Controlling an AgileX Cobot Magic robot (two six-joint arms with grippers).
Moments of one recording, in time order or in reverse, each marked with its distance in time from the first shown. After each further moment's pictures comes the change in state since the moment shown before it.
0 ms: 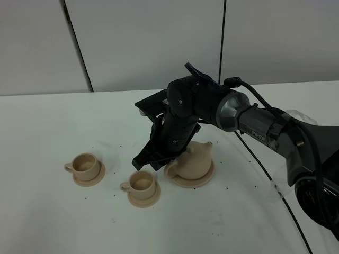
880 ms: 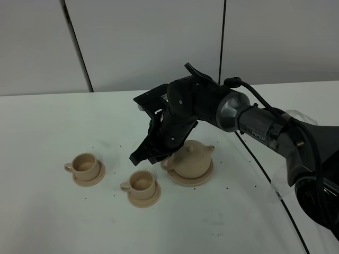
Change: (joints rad) left arm 0.000 0.000 0.000 0.000 0.000 0.001; right arm 0.000 0.000 0.002 -0.006 -0.077 -0.002
